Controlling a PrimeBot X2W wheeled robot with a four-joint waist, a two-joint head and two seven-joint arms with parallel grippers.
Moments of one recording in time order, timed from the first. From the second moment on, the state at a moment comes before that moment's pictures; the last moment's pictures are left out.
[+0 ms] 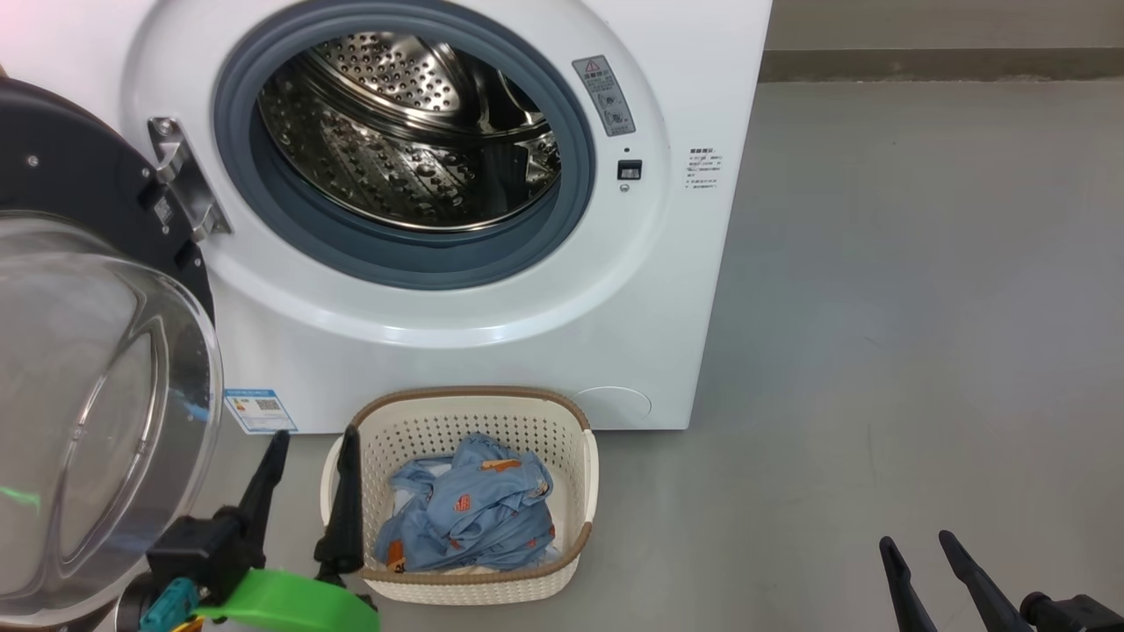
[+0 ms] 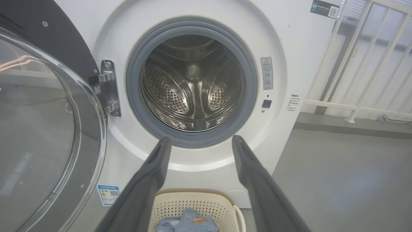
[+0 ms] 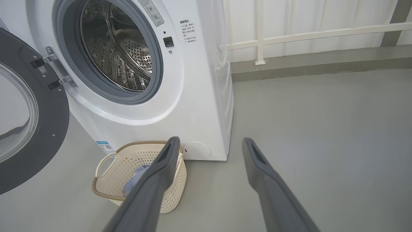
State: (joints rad) left arm -0.04 0.04 -0.12 0.01 -0.28 -0.06 -0.12; right arm 0.16 -0.19 0.02 0.14 0.37 0.13 -0.25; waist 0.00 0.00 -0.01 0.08
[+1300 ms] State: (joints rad) left arm 0.02 0.08 -0.06 0.20 -0.32 -0.12 -0.25; right arm 0.16 -0.19 0.02 0.13 0.36 0.13 -0.25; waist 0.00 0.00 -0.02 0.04
